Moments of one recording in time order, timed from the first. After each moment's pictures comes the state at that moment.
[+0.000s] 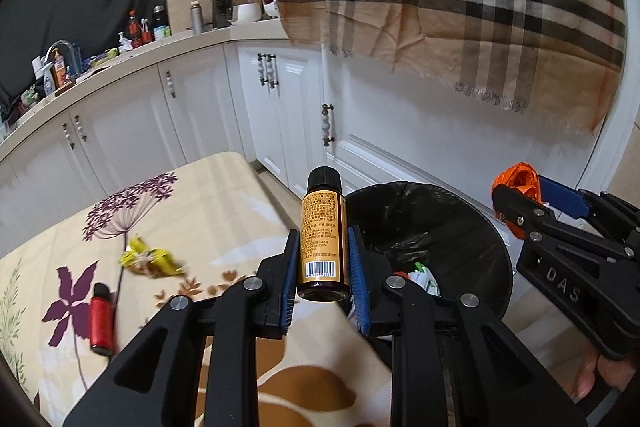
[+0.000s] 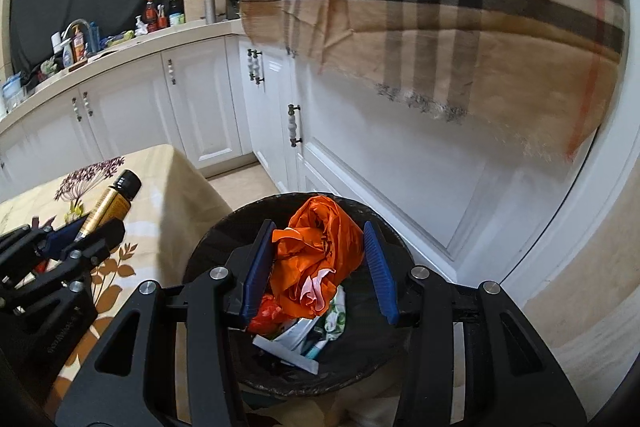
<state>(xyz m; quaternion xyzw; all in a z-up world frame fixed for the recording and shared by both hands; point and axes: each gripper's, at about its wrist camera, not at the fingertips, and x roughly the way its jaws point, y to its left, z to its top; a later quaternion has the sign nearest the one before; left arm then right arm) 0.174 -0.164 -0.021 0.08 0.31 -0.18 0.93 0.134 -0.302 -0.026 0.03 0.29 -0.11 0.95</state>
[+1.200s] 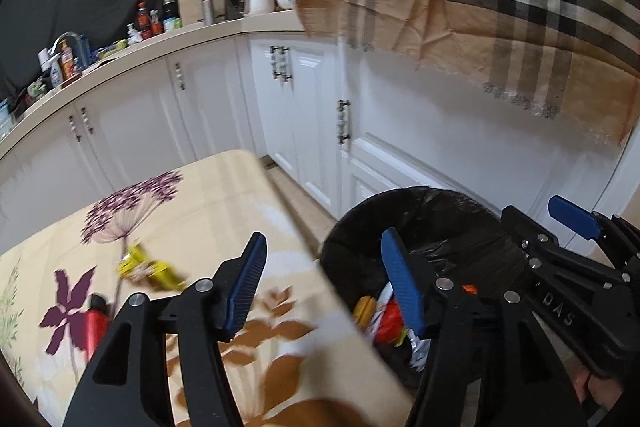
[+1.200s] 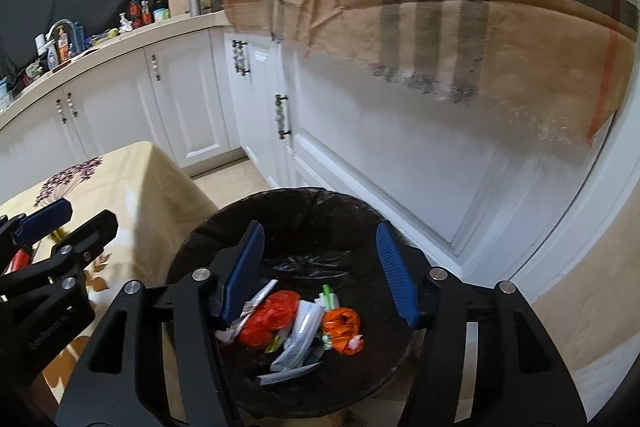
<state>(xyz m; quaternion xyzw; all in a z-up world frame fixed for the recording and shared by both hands) 0.197 -0.155 -0.025 0.08 0.32 -0.15 0.93 0.161 -0.304 -0.043 0.04 0.31 -0.13 0.94</state>
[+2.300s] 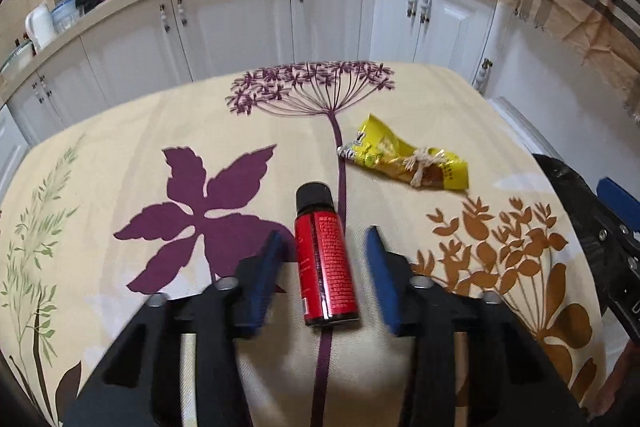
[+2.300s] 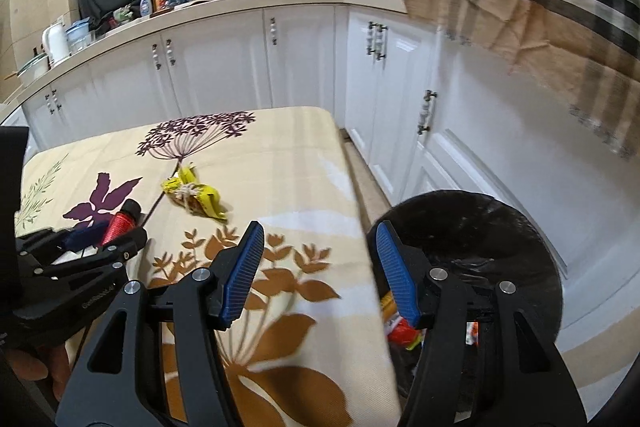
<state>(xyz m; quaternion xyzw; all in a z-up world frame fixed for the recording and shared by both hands) 0.217 0.016 -0.067 0.00 0.43 -0.01 0.90 0.194 -0.151 -0.048 -0.02 0.34 0.03 0.94</state>
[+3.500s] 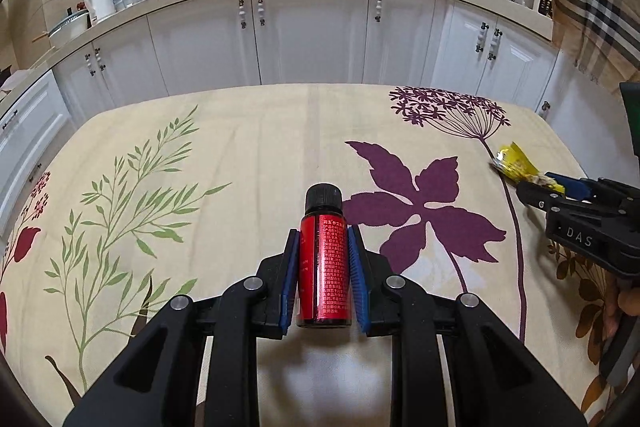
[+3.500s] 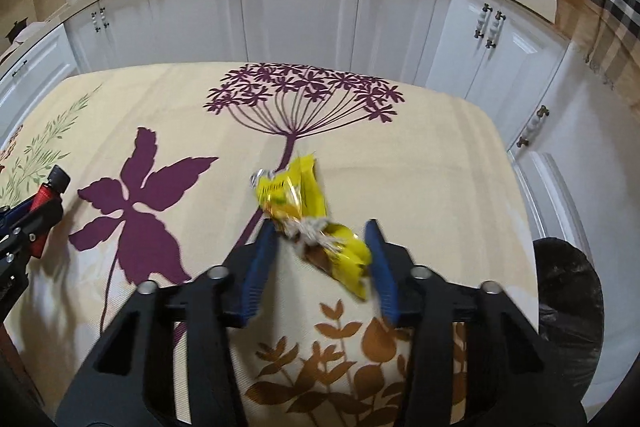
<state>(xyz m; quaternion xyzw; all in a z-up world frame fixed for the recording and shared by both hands) 0.179 0.139 -0.056 -0.03 0.40 0.07 0.91 0.267 -0.036 -0.078 -0.10 0.42 0.14 0.89</state>
